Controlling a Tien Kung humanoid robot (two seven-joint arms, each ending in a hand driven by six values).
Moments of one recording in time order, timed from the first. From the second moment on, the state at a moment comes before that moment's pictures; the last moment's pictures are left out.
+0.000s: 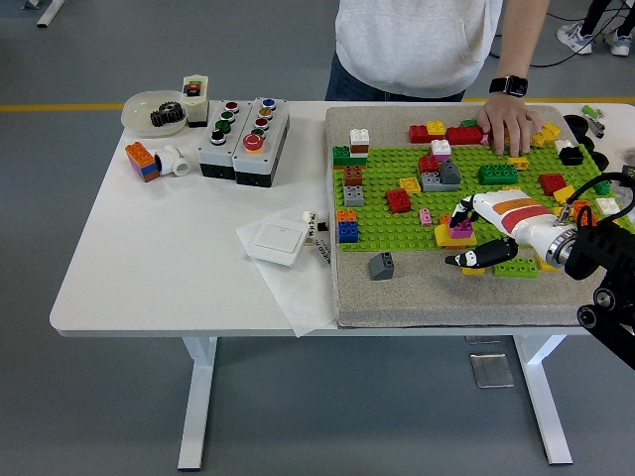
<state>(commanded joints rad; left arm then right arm) -0.16 0.21 -0.23 -0.33 0.47 0.26 0.10 0.69 -0.47 0.65 1.09 -1.87 -0.10 0.06</state>
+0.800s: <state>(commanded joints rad) -0.15 0.20 -0.24 -0.33 0.48 0.26 0.10 0.62 -0.50 0.84 1.20 -1.71 -0.21 0.07</state>
